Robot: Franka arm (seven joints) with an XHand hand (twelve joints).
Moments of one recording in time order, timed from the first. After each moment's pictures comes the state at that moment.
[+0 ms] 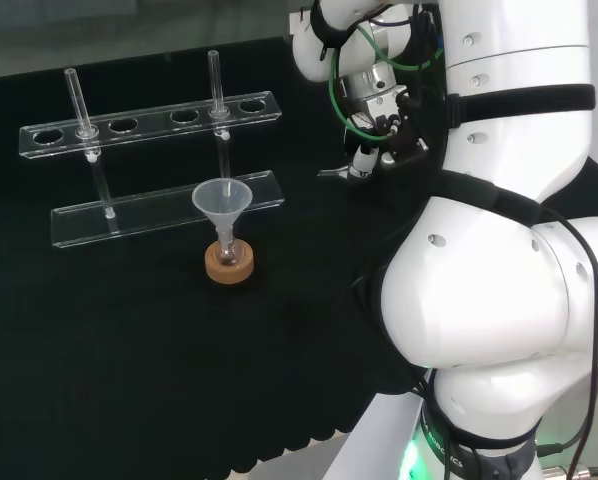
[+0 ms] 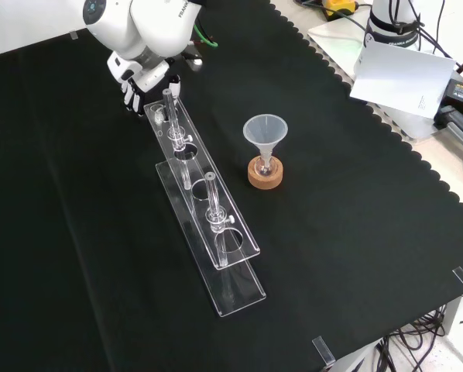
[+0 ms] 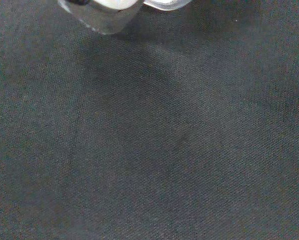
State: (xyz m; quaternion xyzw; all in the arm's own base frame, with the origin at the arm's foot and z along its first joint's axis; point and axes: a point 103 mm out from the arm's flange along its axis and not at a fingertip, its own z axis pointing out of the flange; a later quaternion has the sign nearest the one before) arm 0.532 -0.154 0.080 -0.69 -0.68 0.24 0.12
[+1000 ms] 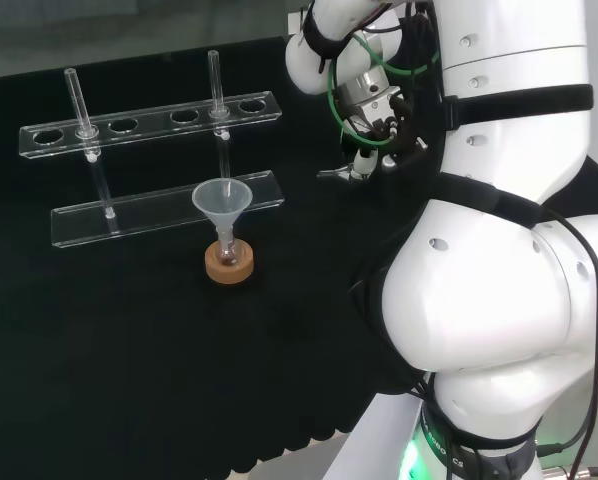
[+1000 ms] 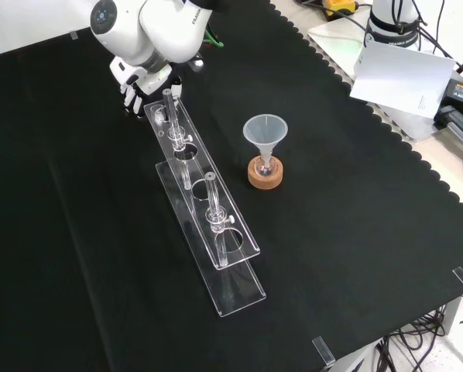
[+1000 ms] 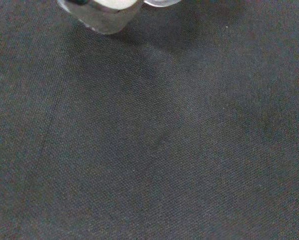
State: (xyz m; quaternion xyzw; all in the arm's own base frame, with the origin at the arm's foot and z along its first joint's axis) arm 0.533 -0.154 0.079 -0.67 -0.69 0.27 0.07
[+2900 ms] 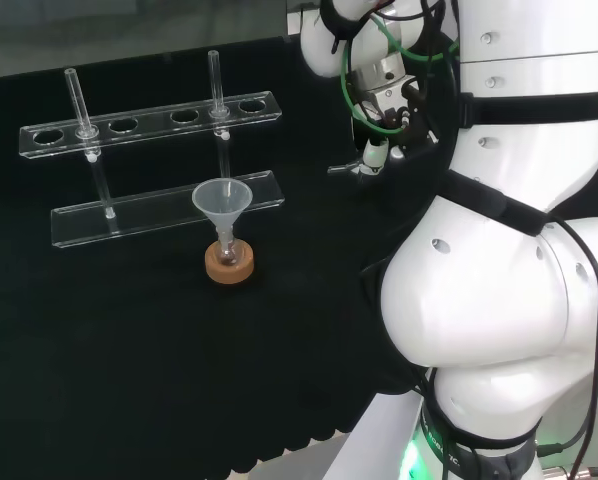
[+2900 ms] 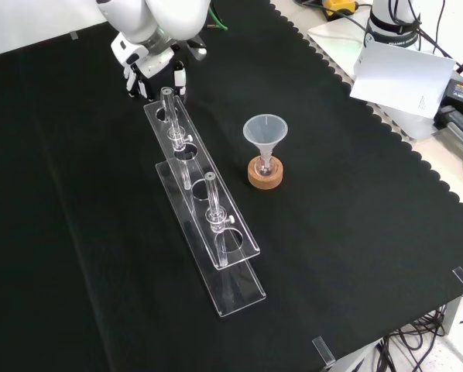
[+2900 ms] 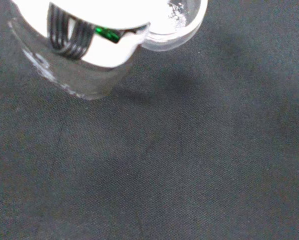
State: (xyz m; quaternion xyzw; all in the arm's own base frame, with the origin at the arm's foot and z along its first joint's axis) arm 0.518 -0.161 0.109 -0.69 -0.68 0.22 0.07
